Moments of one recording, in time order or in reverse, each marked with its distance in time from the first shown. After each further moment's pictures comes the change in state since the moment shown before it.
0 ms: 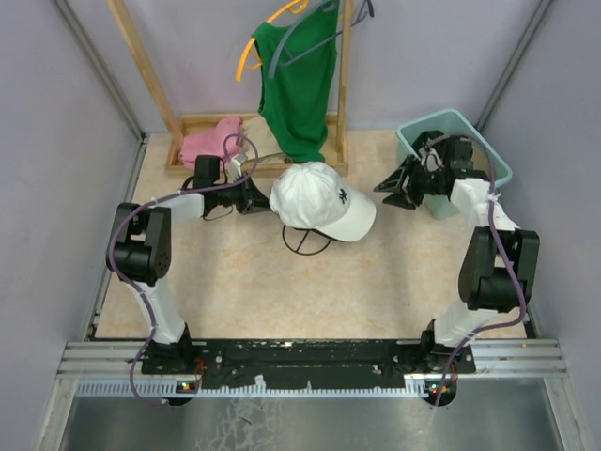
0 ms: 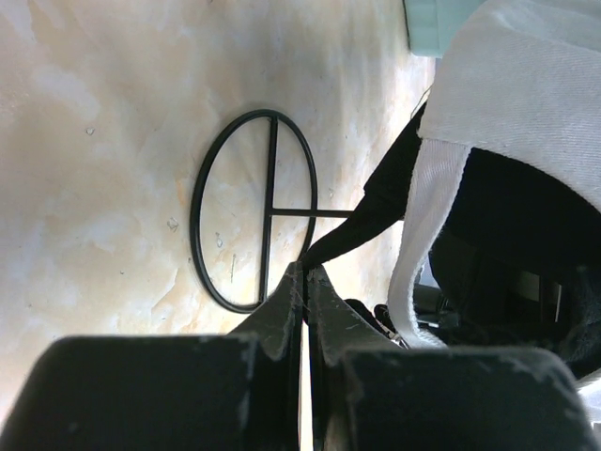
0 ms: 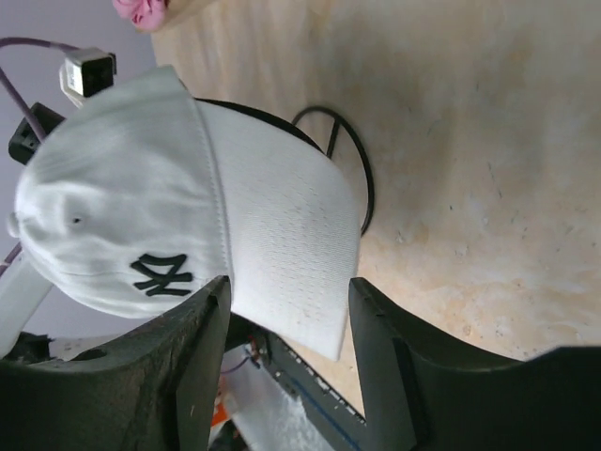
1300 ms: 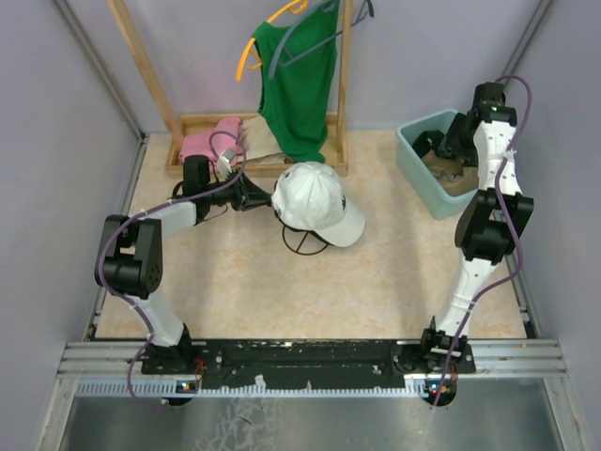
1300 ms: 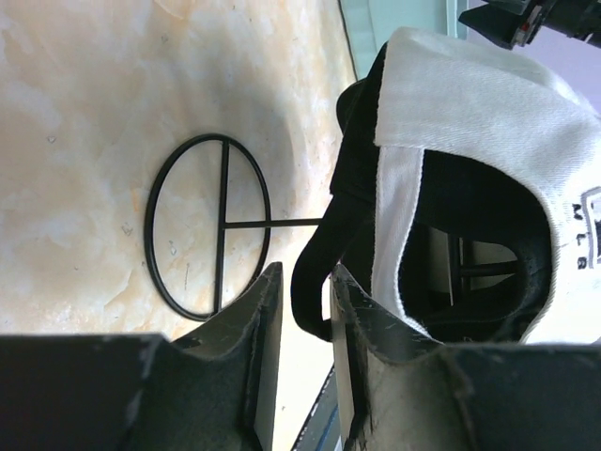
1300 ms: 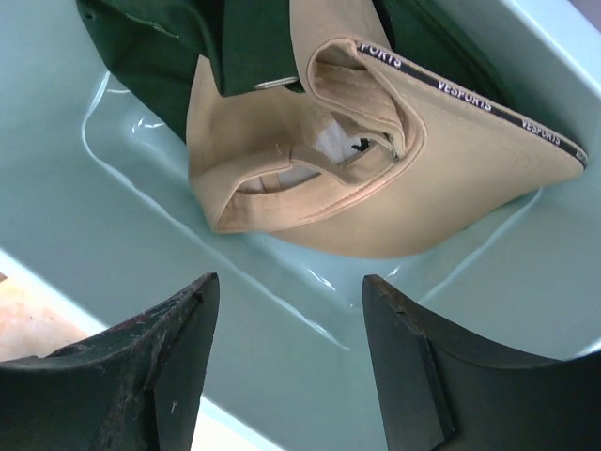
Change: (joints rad) left arm 0.021 -0.126 -0.124 0.195 -0.009 -0.182; right arm -0.100 0.441 0.942 -0.535 0.925 -0.266
